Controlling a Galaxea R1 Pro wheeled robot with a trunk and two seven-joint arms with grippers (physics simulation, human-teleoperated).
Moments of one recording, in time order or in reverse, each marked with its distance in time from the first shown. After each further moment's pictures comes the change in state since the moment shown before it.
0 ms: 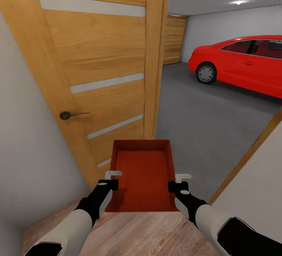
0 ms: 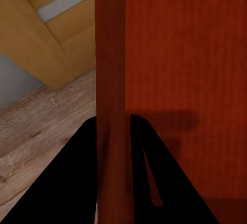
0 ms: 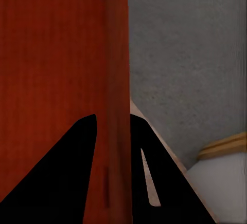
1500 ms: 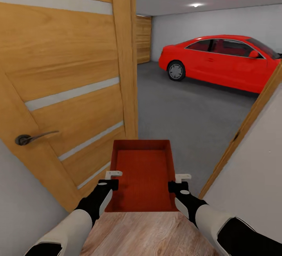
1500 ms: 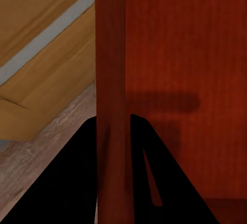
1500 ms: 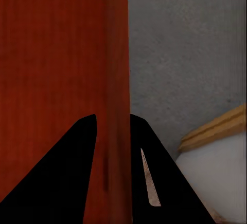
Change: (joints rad) left arm 0.000 0.000 0.000 -0.001 -0.001 0.001 0.000; right arm 0.000 0.000 -0.002 0.000 0.002 0.000 0.000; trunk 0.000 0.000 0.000
